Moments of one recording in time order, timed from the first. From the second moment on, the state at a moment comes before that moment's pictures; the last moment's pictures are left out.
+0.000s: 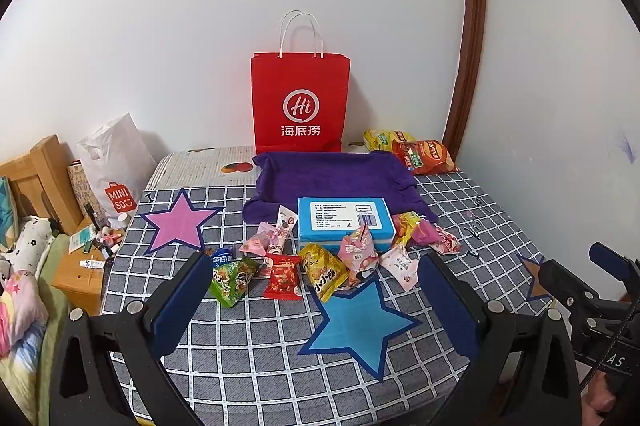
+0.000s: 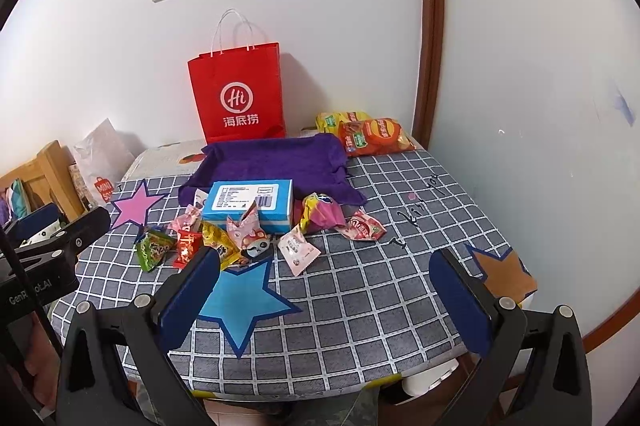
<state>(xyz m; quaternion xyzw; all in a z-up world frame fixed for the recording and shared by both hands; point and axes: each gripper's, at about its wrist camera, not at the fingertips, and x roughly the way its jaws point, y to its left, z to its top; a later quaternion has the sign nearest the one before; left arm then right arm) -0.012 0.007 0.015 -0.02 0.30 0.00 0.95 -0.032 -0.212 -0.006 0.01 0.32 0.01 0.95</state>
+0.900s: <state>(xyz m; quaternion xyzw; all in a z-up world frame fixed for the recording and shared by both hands) -0.015 0.011 0.015 -0.02 0.30 0.00 0.95 -0.033 -0.208 -0.003 0.01 0.32 0.01 0.95</state>
